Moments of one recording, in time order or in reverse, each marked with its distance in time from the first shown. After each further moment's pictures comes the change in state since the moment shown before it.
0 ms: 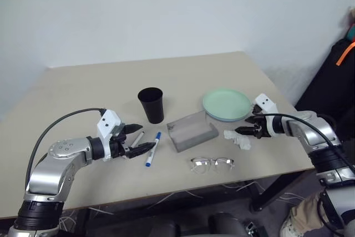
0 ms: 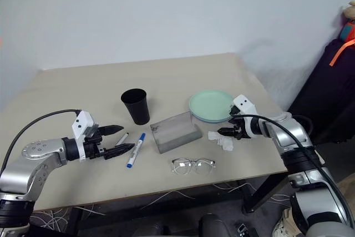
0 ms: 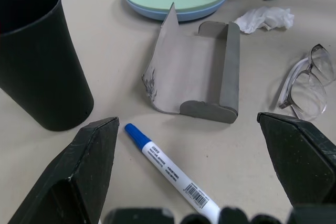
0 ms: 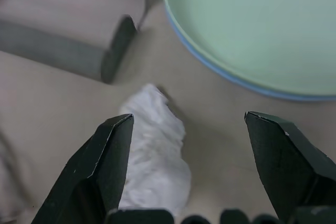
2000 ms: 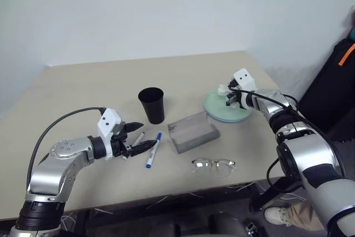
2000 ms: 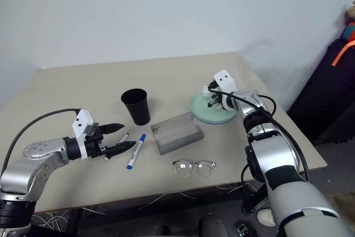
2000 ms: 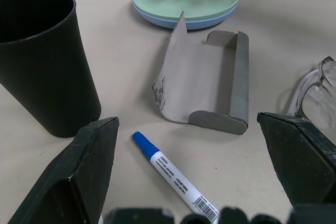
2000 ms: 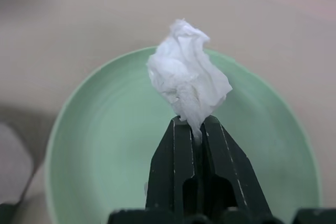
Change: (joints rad) left arm -0.003 -0.010 -0.002 -0.008 -0.029 -0.003 0.039; right arm -0.519 0.343 -0.113 0.927 -0.193 -0.501 -0.354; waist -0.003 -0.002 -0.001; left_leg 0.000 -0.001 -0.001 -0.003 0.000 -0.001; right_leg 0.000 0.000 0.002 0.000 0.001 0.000
